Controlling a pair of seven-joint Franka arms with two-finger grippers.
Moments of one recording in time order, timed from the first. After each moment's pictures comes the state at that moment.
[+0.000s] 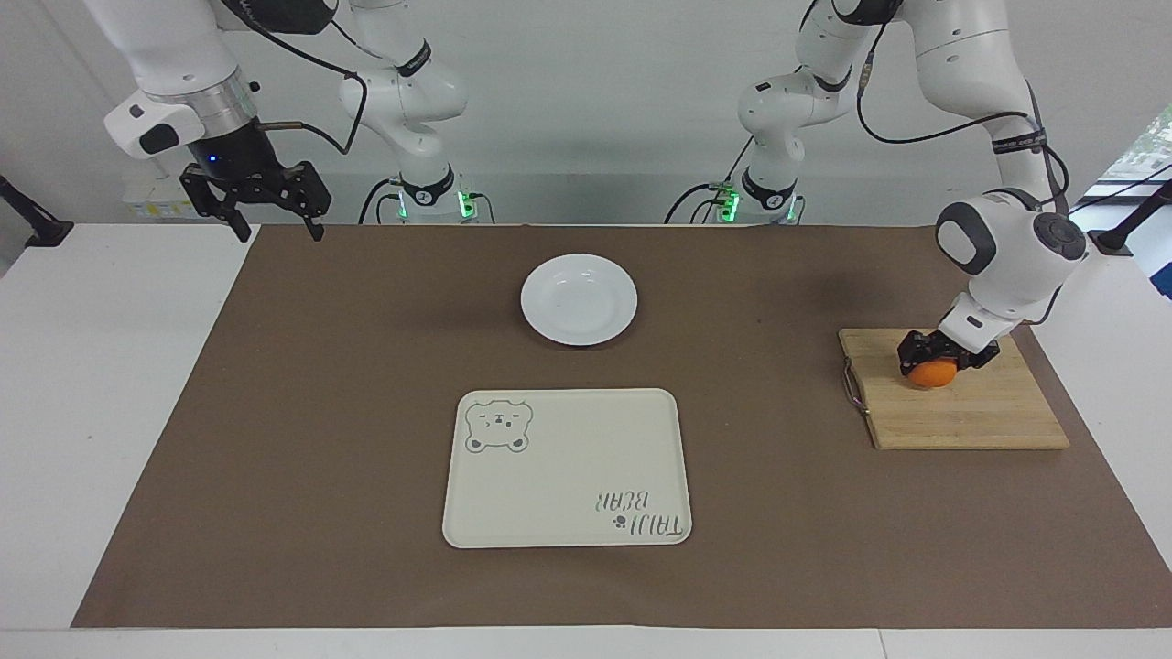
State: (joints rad) left arm 0.25 0.19 -0.03 -2.11 -0.02 2.33 0.40; right arm 0.11 -0.04 -0.16 -1.58 0.01 1.58 -0.04
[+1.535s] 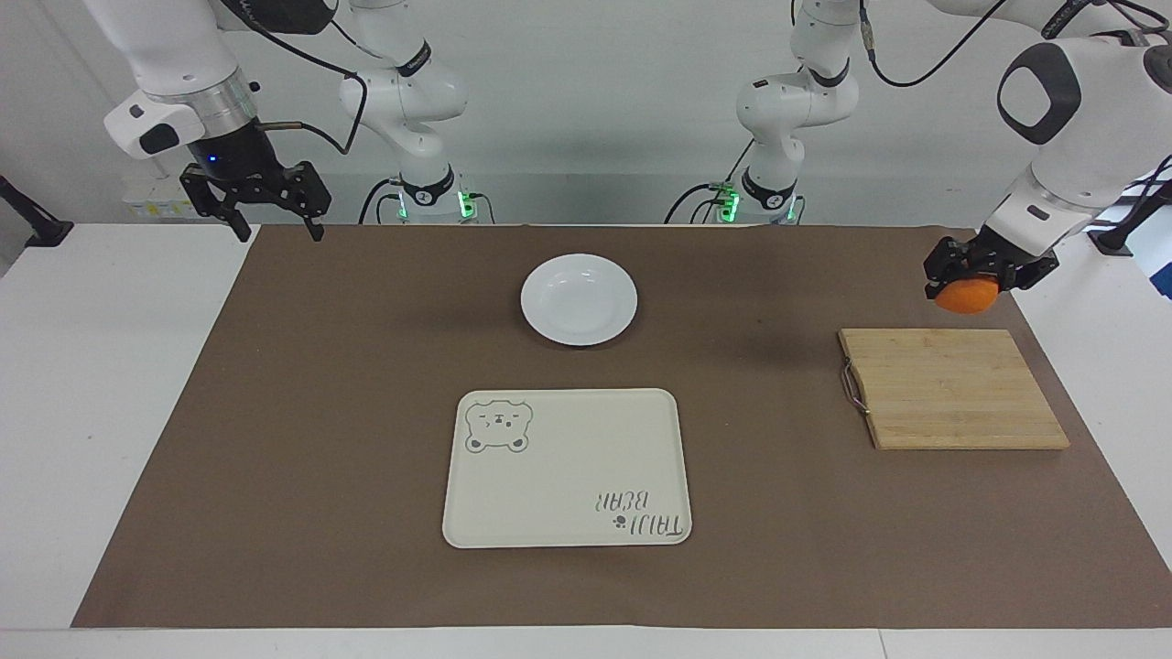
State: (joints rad) left arm 0.12 0.05 -0.05 -1.63 -0.02 1.64 0.22; right arm 0.11 -0.04 -0.16 -1.58 0.01 1.58 -0.04
